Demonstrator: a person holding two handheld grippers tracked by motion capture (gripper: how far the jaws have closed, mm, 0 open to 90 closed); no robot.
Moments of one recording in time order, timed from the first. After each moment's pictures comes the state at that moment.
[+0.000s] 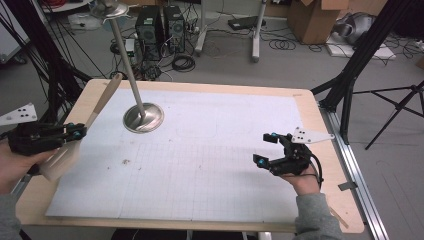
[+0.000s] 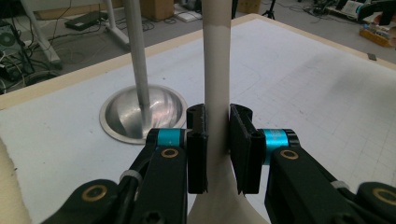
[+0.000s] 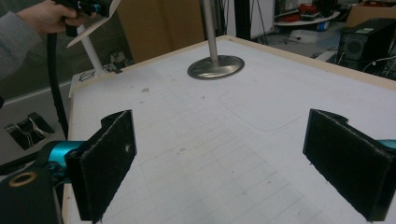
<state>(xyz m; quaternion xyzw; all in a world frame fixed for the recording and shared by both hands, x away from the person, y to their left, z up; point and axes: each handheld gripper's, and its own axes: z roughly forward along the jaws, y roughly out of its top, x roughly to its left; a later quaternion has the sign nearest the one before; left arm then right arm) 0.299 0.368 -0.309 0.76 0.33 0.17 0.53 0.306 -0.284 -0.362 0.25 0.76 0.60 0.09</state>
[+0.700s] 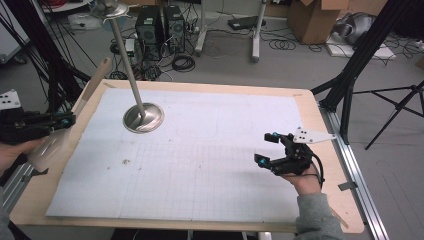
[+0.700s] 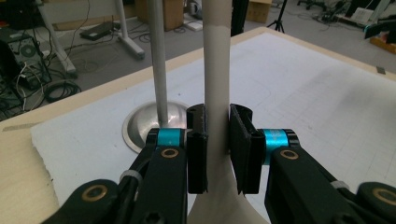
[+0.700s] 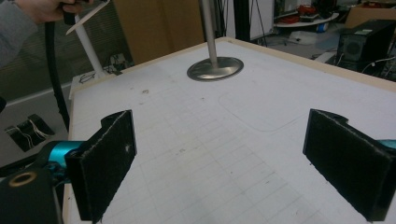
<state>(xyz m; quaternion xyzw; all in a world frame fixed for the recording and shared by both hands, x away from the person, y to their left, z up) 0.304 0.383 -0.280 0.75 0.33 0.19 0.54 0.306 -0.287 -0.361 0.26 0.75 0.60 0.09</state>
